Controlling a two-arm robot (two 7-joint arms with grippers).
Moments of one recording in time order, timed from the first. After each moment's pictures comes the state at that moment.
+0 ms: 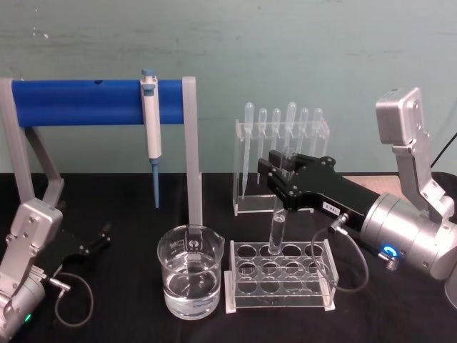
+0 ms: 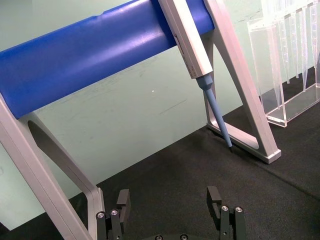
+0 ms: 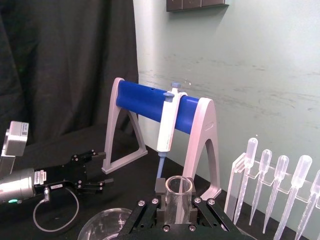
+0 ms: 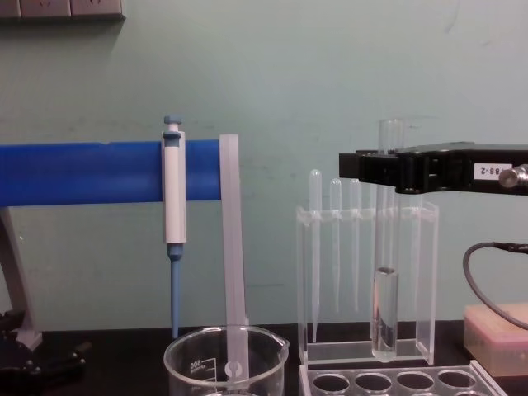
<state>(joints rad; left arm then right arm) -0.20 0.60 0.45 -1.41 -0.25 -0.12 0.03 0.31 0.52 -0.39 -1.79 0.53 0.25 0.36</state>
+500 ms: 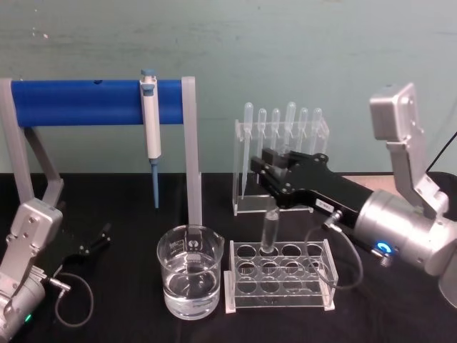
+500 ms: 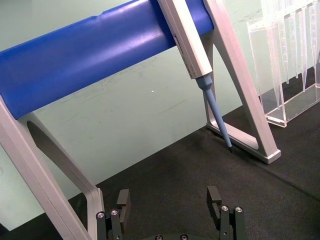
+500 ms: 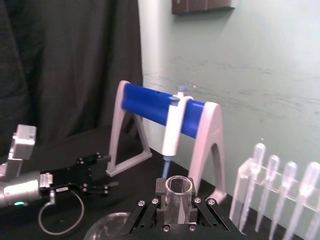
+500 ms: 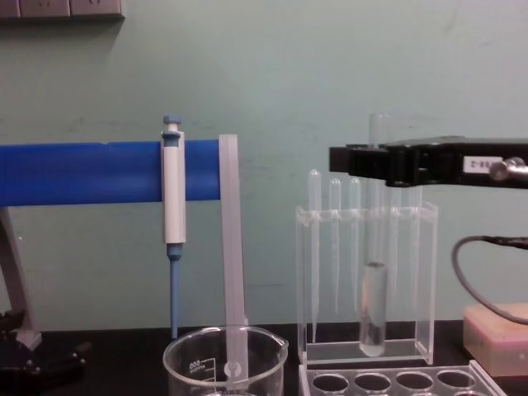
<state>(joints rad) -0.20 0.60 0.45 -1.41 -0.25 -0.12 0.03 0.33 0.51 -0.40 -1.78 0.53 0.25 0.37</state>
